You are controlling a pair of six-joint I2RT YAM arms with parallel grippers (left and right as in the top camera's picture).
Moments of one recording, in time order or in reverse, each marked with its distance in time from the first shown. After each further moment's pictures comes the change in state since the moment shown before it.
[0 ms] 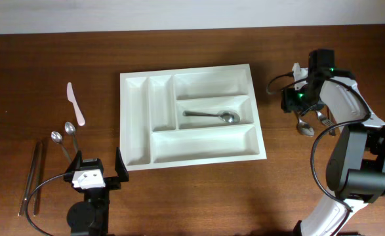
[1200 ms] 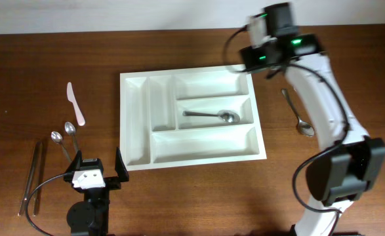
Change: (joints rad) left arm 0.000 0.000 0.000 0.000 0.000 0.000; right arm 0.276 -0.017 0.475 -0.141 0.080 0.043
